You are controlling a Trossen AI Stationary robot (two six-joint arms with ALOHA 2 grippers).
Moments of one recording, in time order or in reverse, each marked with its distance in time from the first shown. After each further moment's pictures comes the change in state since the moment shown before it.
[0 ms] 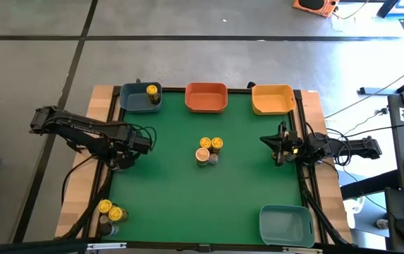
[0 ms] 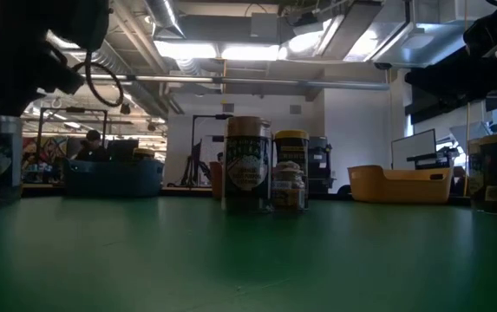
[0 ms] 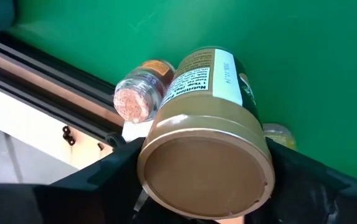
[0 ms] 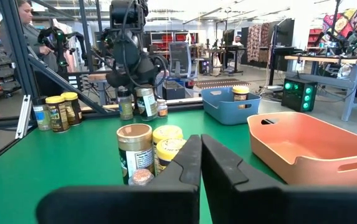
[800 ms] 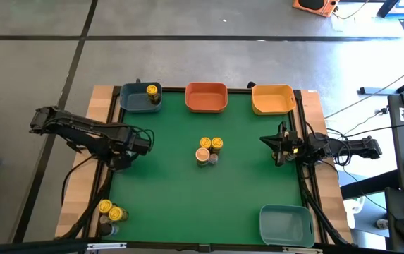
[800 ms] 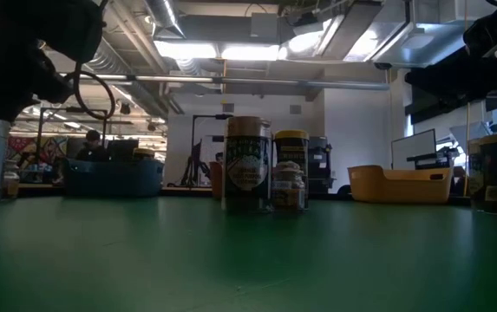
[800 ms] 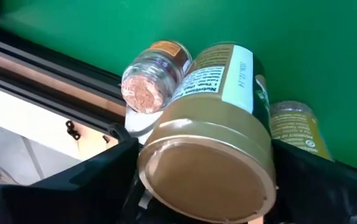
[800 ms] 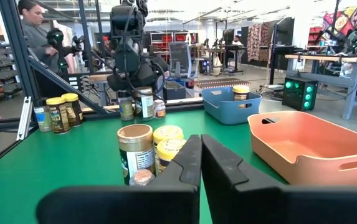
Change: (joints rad) left arm -0.001 0.000 -0.058 -0.016 0.016 0.082; right arm 0.000 0.000 0.000 0.001 0.000 0.010
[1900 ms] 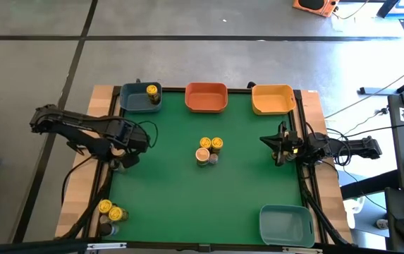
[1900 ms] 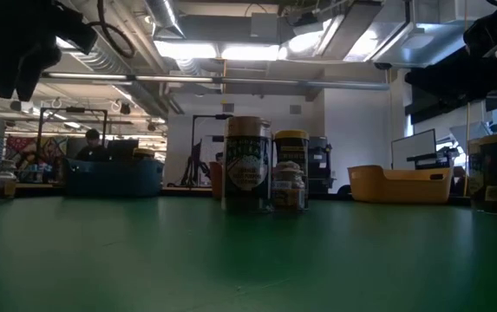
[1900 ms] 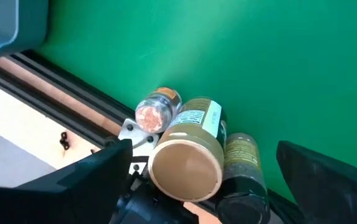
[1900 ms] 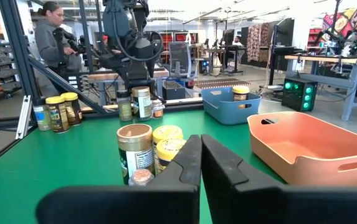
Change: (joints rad) left arm -0.045 -0.012 0.262 -0.064 -0.022 -0.209; right arm 0.000 0.000 0.000 -0.001 0.000 -0.007
